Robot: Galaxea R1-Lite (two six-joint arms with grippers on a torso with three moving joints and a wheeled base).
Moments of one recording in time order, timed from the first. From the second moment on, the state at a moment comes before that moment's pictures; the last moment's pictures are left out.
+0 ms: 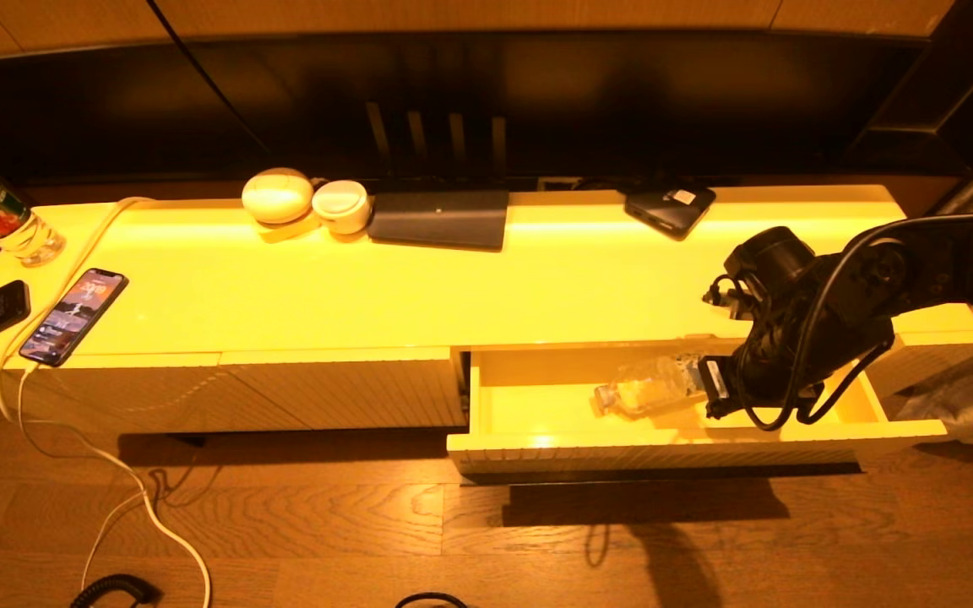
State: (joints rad) left arm 0.00 0.00 0.00 0.00 0.00 0.01; right arm 0.26 1.98 -1.55 0.65 0.01 0.26
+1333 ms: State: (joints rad) left arm 0.00 0.00 0.00 0.00 0.00 0.01; right arm 0.27 1.99 -1.42 0.84 0.02 0.26
